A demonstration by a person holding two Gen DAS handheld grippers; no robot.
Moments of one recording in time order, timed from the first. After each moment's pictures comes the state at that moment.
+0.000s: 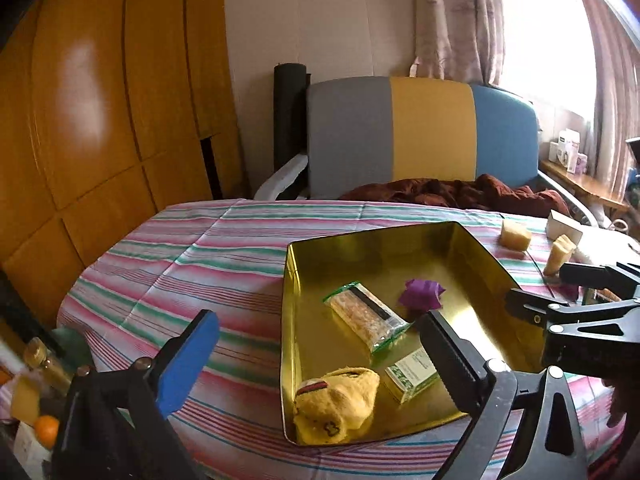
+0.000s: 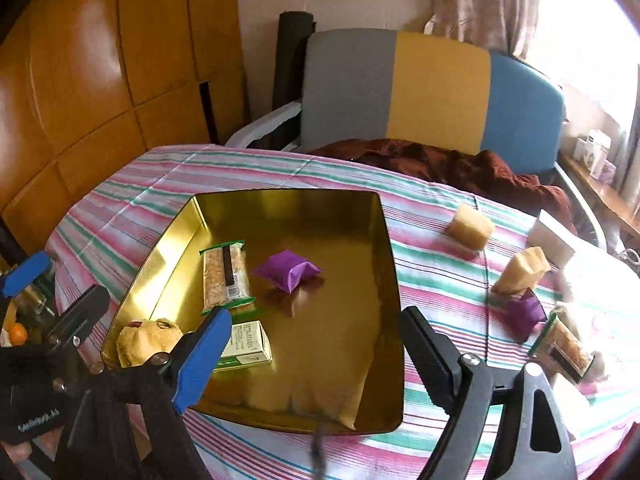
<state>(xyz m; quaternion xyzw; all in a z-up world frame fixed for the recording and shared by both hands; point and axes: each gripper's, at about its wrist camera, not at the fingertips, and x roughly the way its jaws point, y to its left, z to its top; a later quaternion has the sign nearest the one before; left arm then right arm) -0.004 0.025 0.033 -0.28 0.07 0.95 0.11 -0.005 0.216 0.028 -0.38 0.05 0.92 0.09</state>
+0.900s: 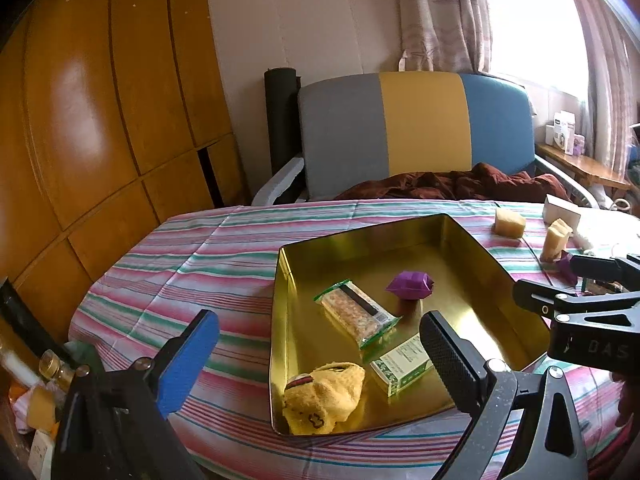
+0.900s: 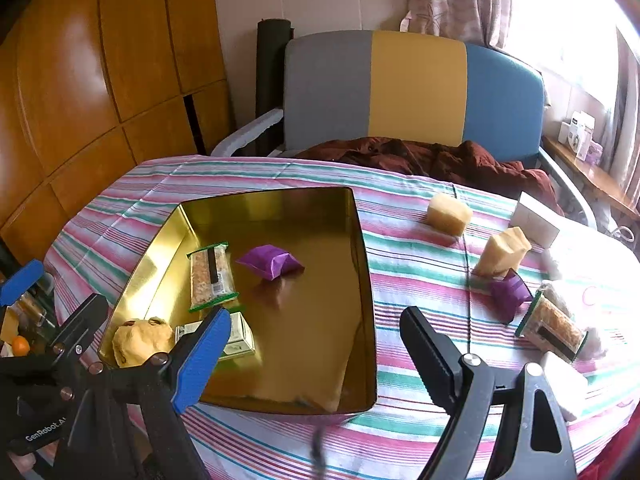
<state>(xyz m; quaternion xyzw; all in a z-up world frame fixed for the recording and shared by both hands) 0.012 0.047 0.038 -0.27 0.11 0.95 0.11 0.016 0.238 0.028 -0.38 0.07 0.92 0.10</state>
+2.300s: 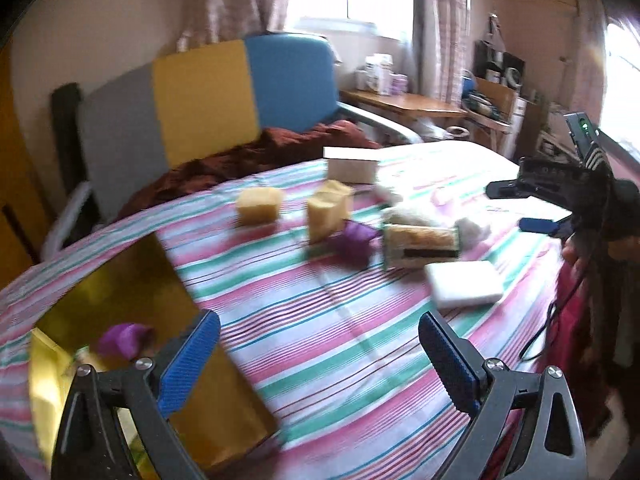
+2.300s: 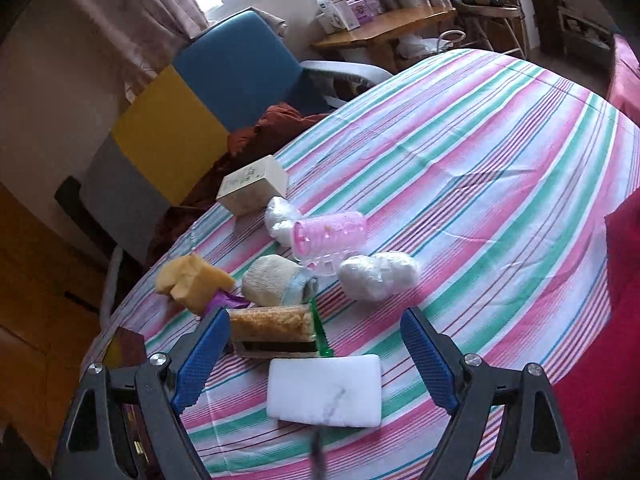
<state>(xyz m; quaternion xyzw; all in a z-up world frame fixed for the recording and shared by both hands) 0.035 0.276 0.020 -0.33 0.17 0.83 0.43 0.183 0.544 0.002 -0.29 0.41 0.81 0.31</state>
